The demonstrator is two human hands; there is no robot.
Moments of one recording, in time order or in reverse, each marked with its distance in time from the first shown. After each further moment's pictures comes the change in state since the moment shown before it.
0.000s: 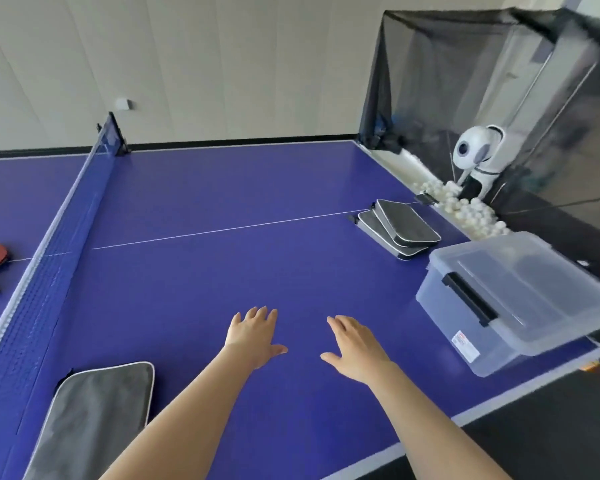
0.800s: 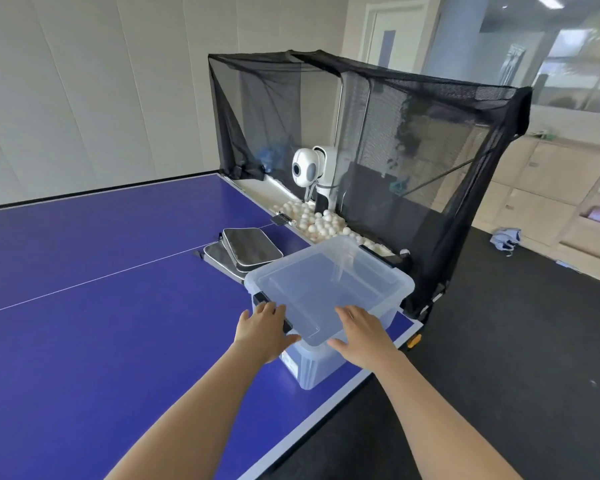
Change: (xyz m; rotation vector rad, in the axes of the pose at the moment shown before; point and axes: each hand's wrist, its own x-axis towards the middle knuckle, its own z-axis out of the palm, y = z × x) left_hand 0.084 0.392 -0.075 -0.011 0.163 0.315; right_hand -0.140 0.362 -0.067 0.000 0.206 0.340
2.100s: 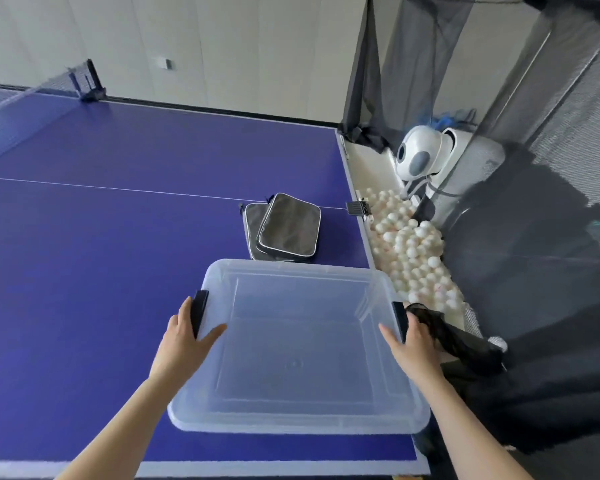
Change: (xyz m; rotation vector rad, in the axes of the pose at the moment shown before) left_hand 0.126 0.052 0.082 -0.804 0.420 -1.089; right_hand 0.285 0.243 0.027 0.472 -0.134 -0.032
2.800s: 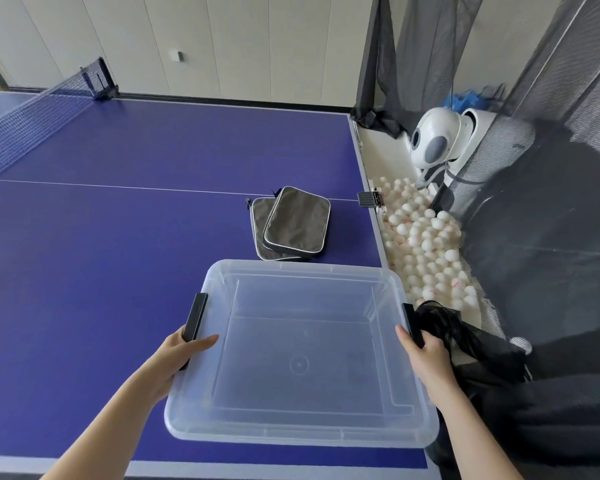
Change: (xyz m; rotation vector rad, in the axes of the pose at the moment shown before) left_hand 0.009 -0.001 -0.013 -0.681 -0.410 -0.329; right_hand 0.017 0.020 0.005 0.471 -0.049 0.120
